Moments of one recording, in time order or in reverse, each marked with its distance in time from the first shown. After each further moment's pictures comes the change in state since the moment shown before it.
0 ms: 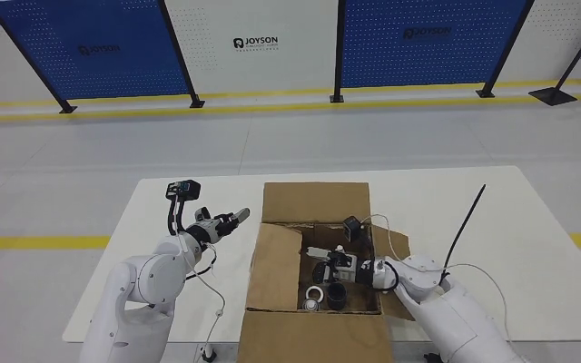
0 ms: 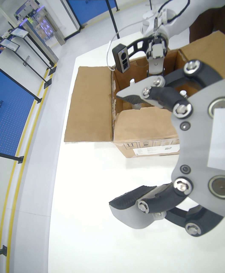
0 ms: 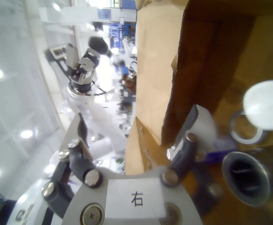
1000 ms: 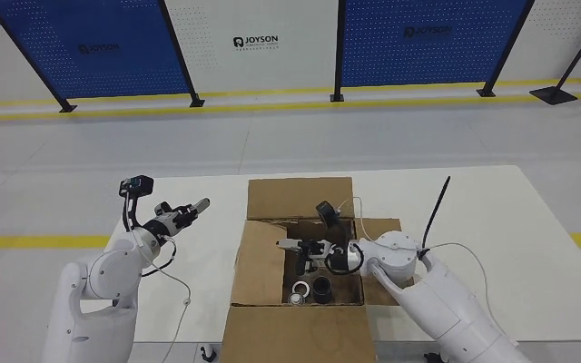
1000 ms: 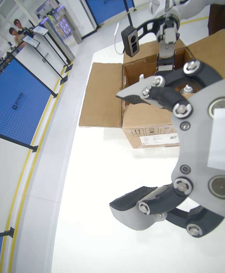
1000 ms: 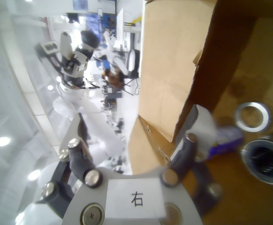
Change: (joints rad) left arm 0.021 0.028 -0.237 0.097 -0.105 -0.135 0.017; right arm 0.102 -0.054 -0.054 -0.140 -0.138 0.283 -0.068
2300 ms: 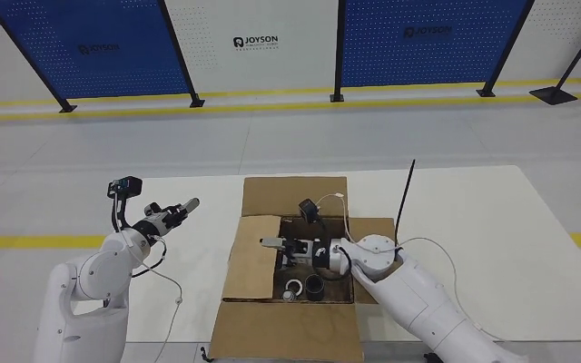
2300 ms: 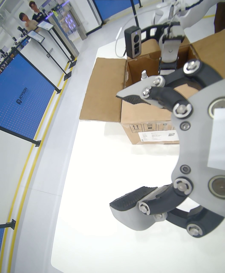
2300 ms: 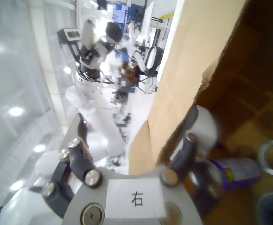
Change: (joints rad) left arm 0.003 0.008 -0.035 0.026 -0.001 -0.019 0.008; right arm 0.083 -0.145 -0.085 0.292 0.117 -0.409 0.006
